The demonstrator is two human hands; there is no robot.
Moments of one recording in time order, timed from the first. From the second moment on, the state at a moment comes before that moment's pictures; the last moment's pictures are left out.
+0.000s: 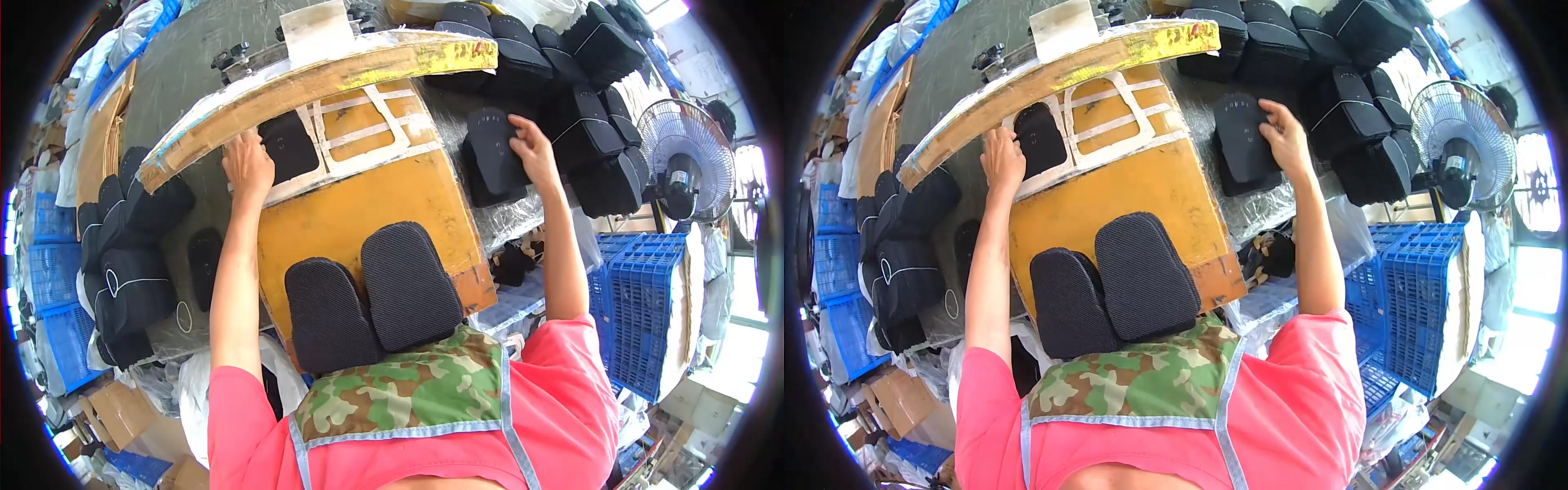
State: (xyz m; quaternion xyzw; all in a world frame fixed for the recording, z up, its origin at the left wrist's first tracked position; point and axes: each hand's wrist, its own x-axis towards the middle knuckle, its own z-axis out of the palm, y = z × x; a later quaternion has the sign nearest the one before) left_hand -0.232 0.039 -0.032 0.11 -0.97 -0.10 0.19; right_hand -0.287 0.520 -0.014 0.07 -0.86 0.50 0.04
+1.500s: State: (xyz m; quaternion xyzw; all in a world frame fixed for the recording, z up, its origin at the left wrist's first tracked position) left_hand -0.080 -0.028 -0.049 0.29 -0.95 -0.09 0.04; right_hand -0.136 0.374 0.098 0.37 -0.89 0.26 -0.09
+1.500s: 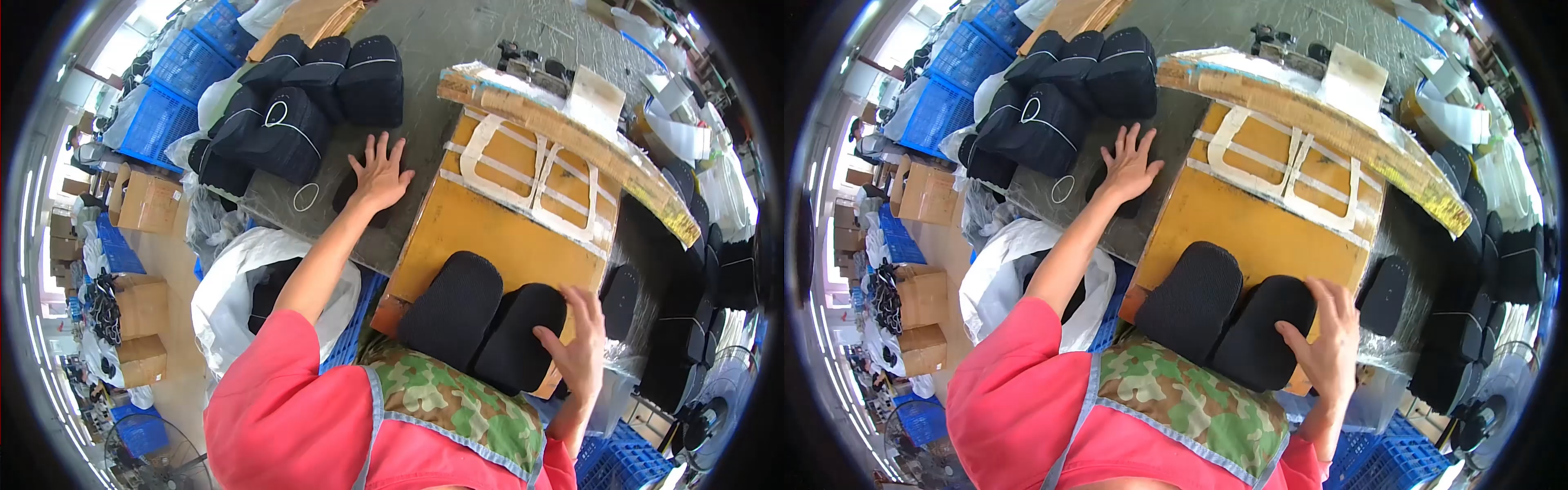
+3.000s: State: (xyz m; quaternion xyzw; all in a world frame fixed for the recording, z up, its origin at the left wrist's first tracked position) left_hand -0.021 -0.069 -0.027 0.29 -0.91 -0.26 0.17; right_hand -0.305 0.394 0.020 0.10 -0.65 0.72 -0.22
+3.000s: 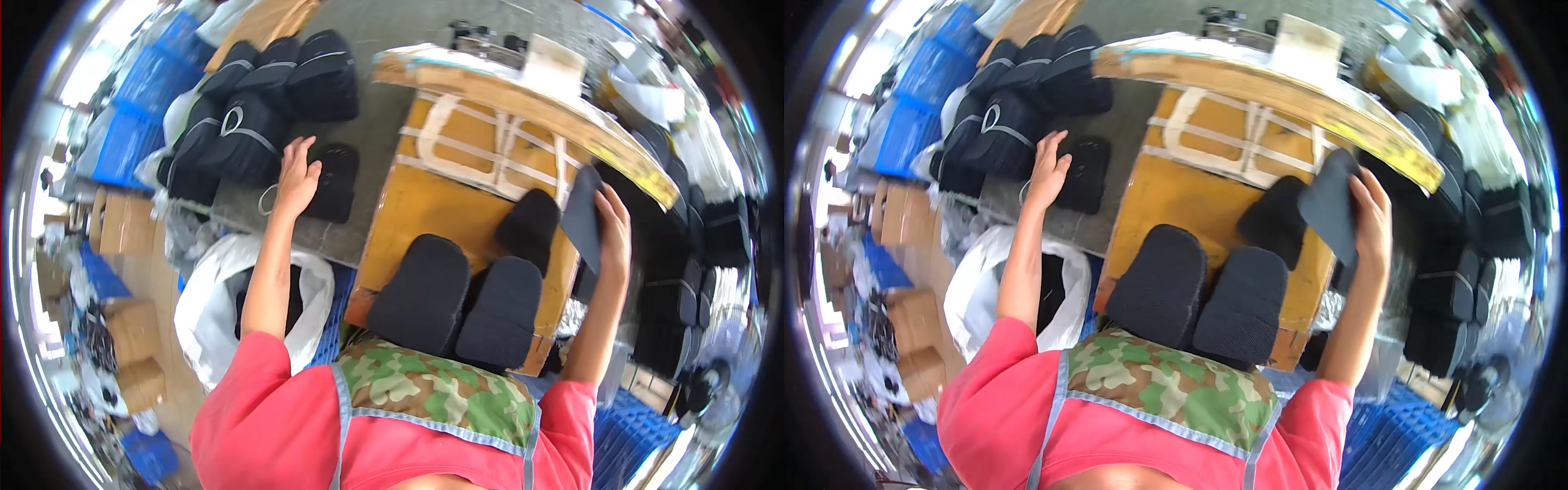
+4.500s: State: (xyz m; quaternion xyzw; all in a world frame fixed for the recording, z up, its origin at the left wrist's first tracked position) left_hand -0.105 0.190 0.054 -0.23 -0.94 -0.24 0.09; right_hand -0.264 0.324 0.002 0.27 -0.91 0.31 -0.06
